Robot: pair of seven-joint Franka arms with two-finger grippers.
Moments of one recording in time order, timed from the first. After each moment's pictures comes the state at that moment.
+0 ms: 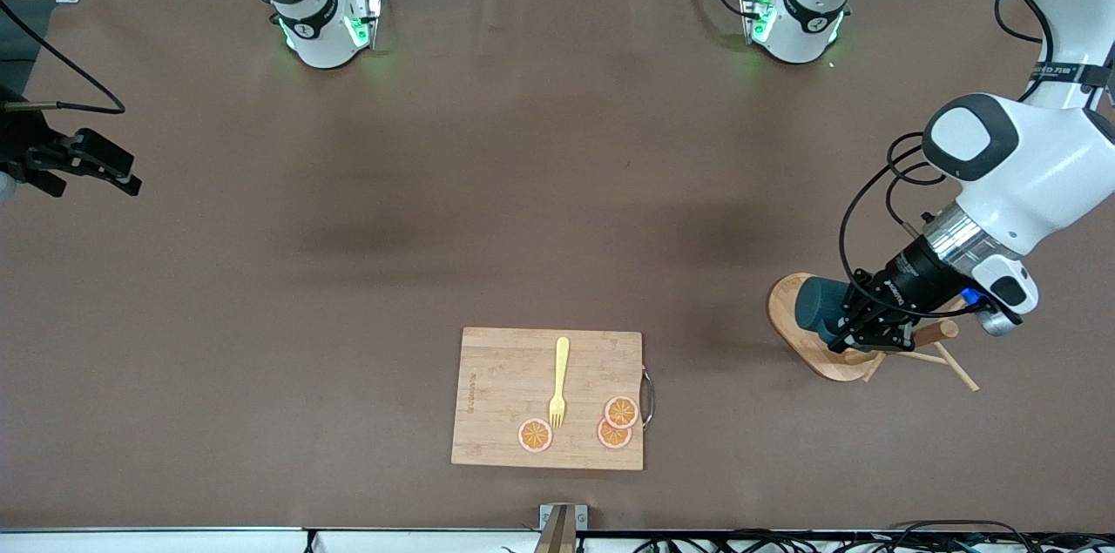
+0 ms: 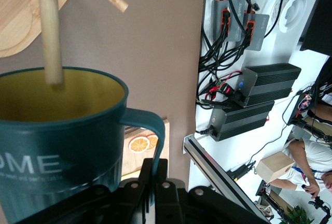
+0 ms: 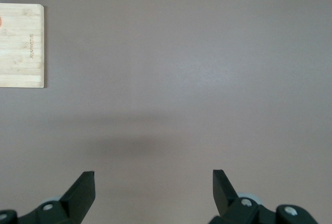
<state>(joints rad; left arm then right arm) 0.74 0.46 -0.97 -1.85 -0.16 2.66 -1.37 -0.05 -0.02 0.00 -1.65 0.02 1.71 -0.04</state>
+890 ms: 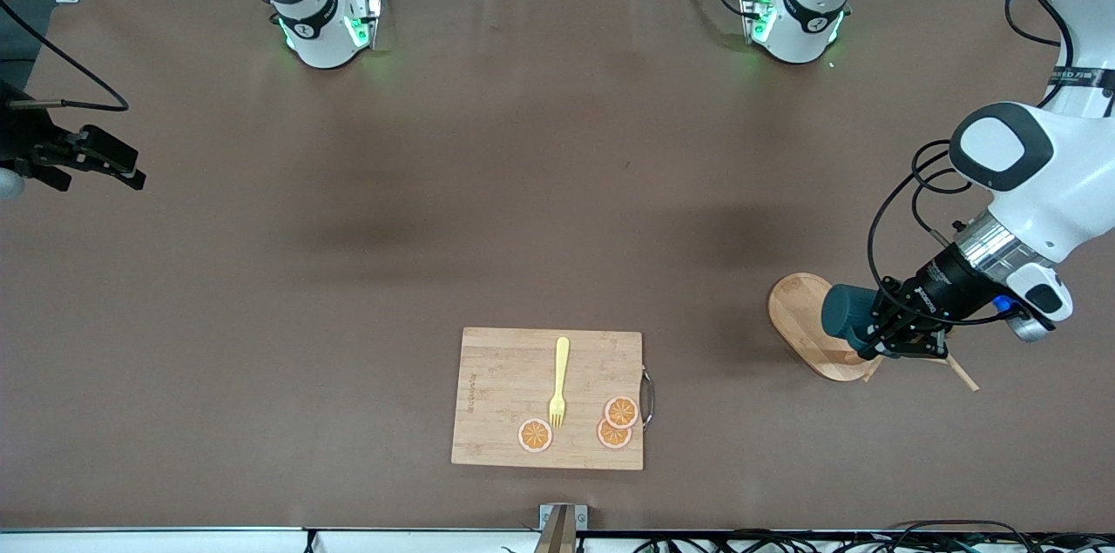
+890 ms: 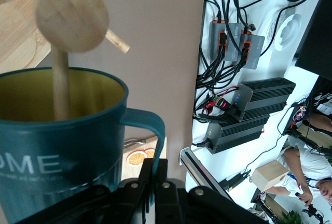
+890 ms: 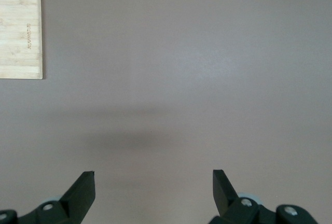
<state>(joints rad) 0.79 0.49 -0.97 -1.84 -0.16 2.66 -1.33 -0.05 -0.02 0.00 -1.65 0.02 1.68 -0.05</state>
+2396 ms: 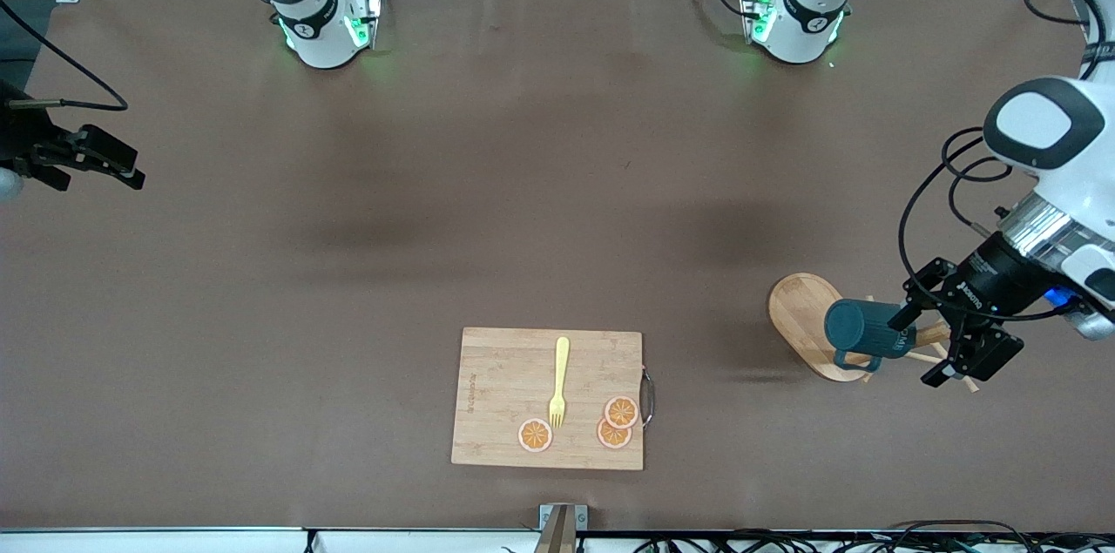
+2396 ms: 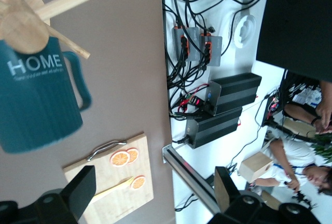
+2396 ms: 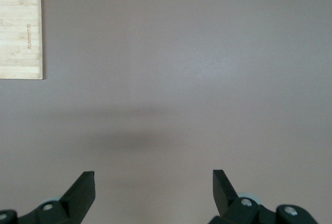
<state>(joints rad) 0.81 0.38 -0.99 -1.77 -0.16 2.57 -1.27 -0.05 -0.02 0.00 -1.65 0.02 1.68 -0.05</state>
